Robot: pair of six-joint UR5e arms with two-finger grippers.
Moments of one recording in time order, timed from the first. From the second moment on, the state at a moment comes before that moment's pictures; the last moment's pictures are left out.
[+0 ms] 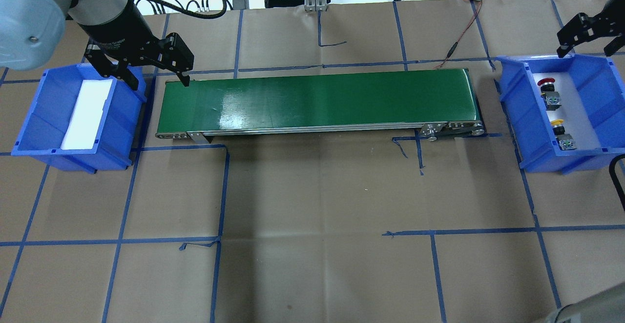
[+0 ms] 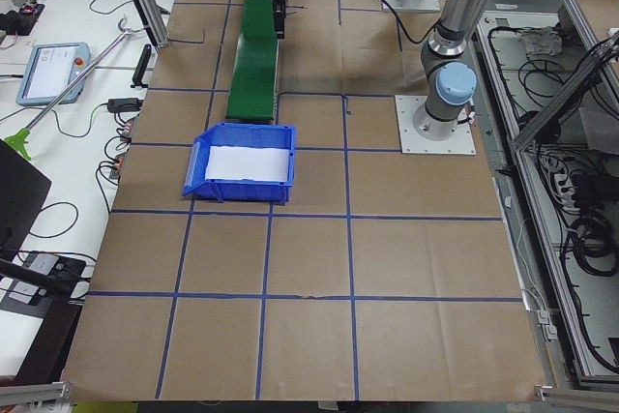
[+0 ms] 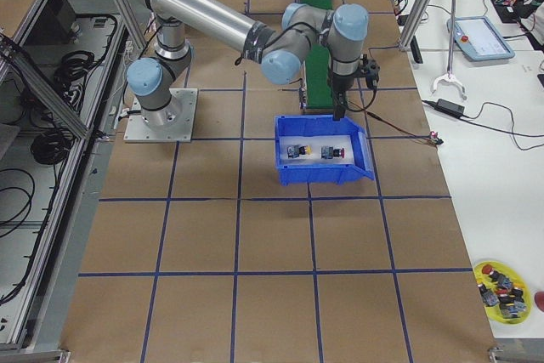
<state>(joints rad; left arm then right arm) -1.52 -1.65 -1.54 -1.54 1.56 0.02 1.16 -1.31 1.46 -1.79 -1.56 -0.39</state>
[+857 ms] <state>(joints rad) -1.52 -1.65 -1.53 -1.54 1.56 0.02 1.58 -1.45 1.46 -1.63 -1.57 0.00</state>
